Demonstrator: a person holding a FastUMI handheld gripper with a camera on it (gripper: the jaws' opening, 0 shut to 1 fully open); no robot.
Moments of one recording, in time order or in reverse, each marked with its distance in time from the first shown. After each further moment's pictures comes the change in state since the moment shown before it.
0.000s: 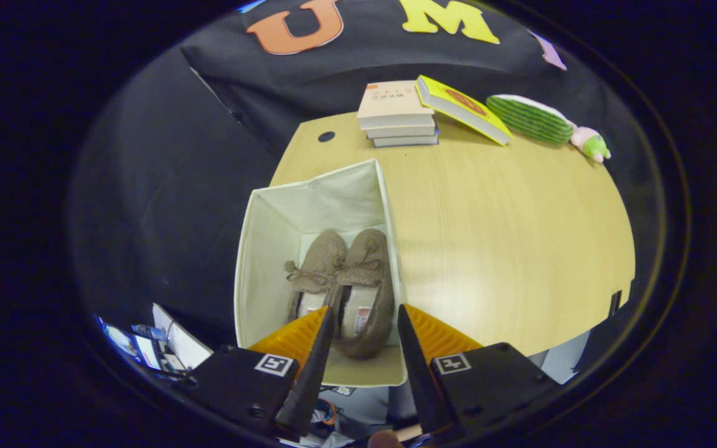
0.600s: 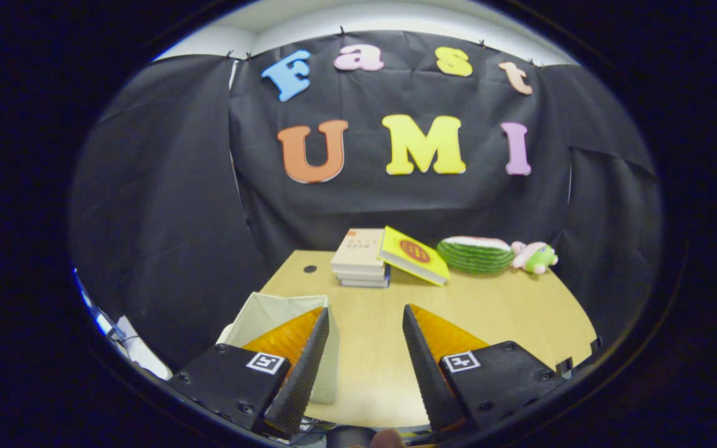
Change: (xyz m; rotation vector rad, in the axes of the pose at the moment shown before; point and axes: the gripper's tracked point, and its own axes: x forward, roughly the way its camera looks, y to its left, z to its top) arm -0.156 -0.095 0.068 -0.110 -0.782 -0.040
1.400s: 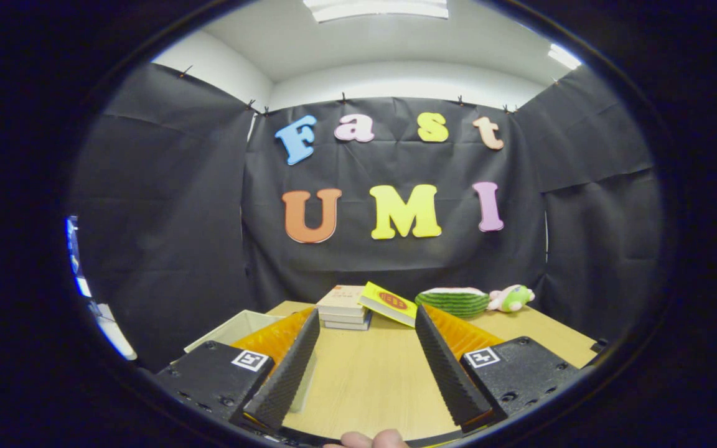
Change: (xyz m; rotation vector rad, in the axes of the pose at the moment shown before) arm -0.088 -0.023 -0.059 -0.010 -0.296 -0.002
